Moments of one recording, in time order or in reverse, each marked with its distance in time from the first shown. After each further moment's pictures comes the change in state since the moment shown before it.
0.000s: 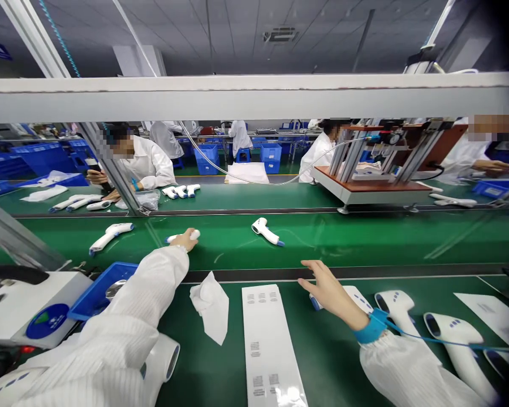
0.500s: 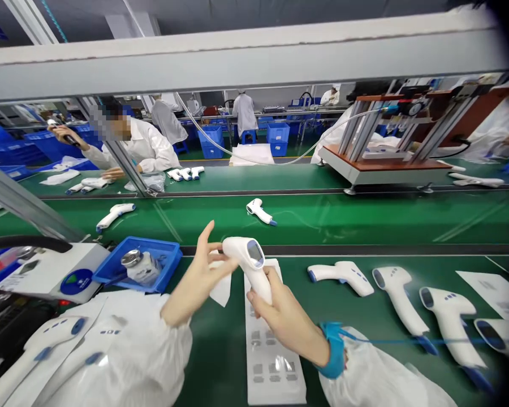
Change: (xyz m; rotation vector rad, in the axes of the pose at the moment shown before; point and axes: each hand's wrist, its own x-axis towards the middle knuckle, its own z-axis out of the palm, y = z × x) left_hand -0.187 0.058 0.025 -1.089 -0.160 0.102; right_hand -0.078 -0.141 0.022 0.662 -0.368 -0.077
